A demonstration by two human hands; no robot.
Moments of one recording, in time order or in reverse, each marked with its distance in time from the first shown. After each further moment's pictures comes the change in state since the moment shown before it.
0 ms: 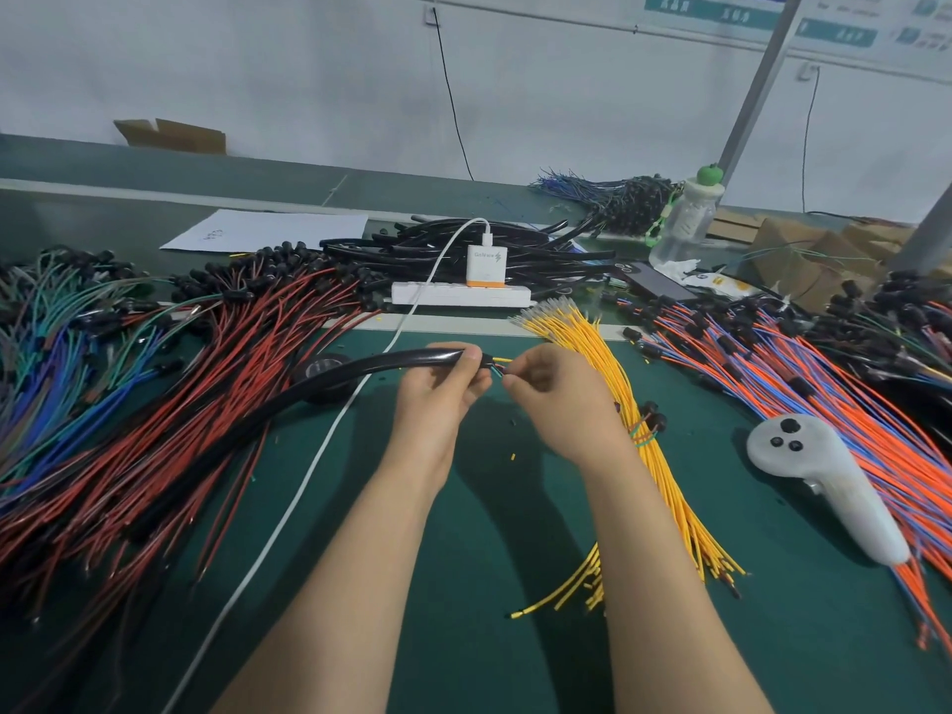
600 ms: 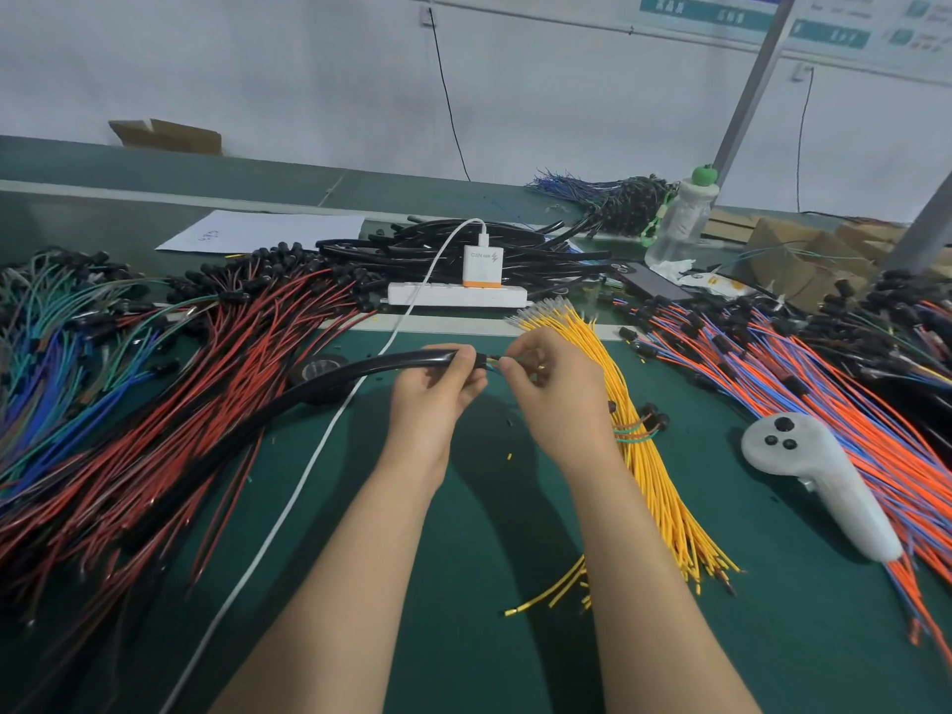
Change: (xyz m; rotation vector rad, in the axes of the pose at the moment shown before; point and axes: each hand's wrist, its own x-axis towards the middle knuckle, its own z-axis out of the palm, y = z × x) left_hand 0.001 0.000 -0.001 -0.001 0.022 -0.013; right_hand -0.003 -0.002 0.005 0.005 0.175 -0.153
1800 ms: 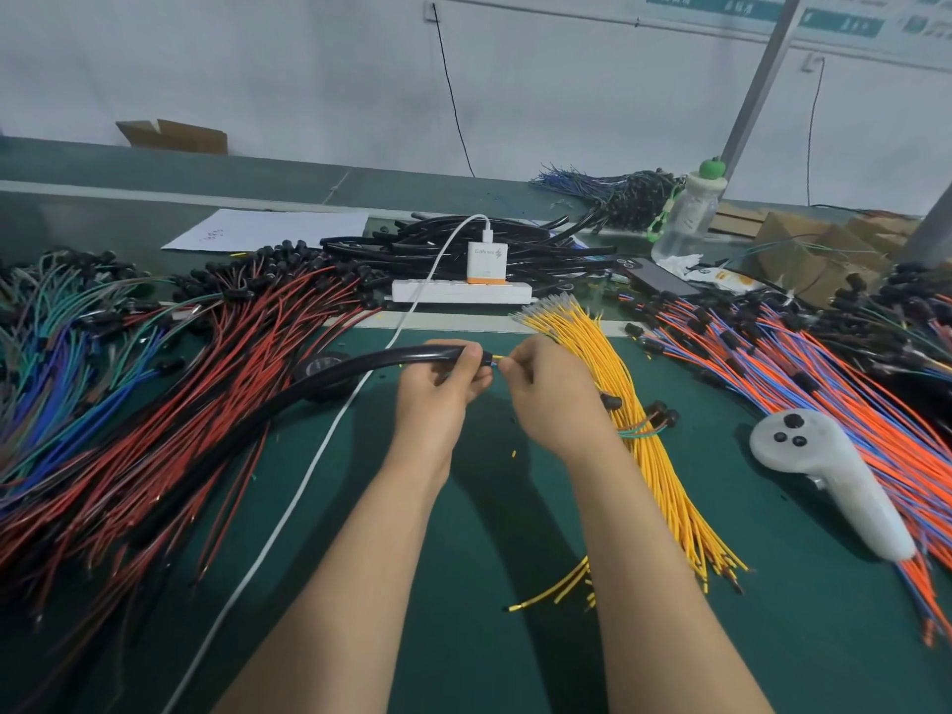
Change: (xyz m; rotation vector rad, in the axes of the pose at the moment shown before) left_hand -0.002 0.001 0.004 0.101 -0.001 0.046; right_hand 0.006 -0.010 -0.001 -0.199 -0.233 0.112
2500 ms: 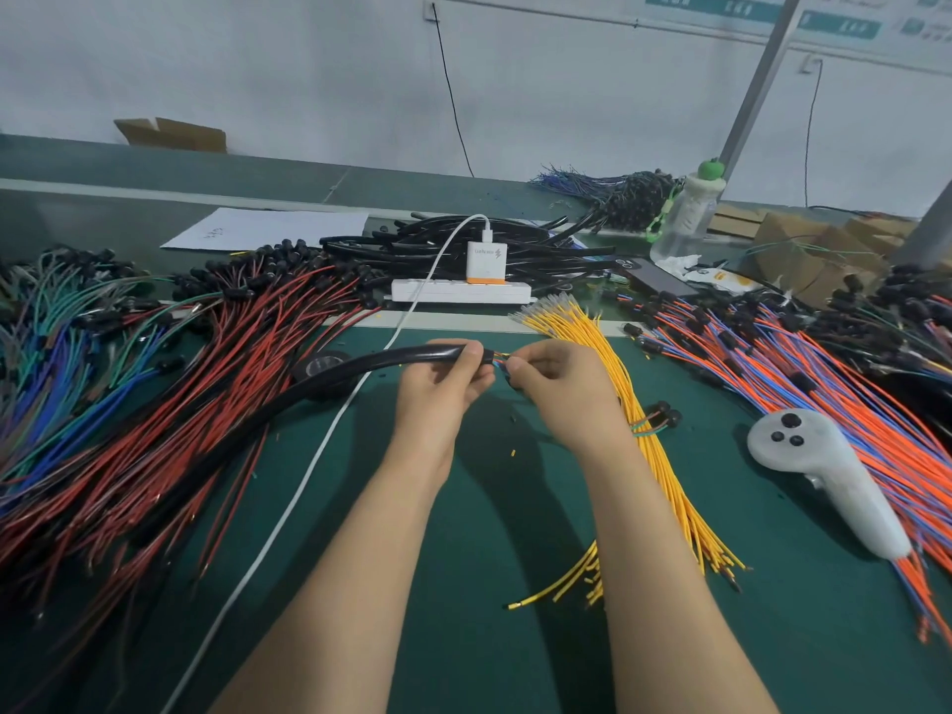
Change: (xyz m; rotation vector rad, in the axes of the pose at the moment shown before) left_hand -0.001 0.002 -0.001 -0.074 -0.003 -0.031; right_hand -0.001 0.011 -0.003 0.404 0.058 0.110
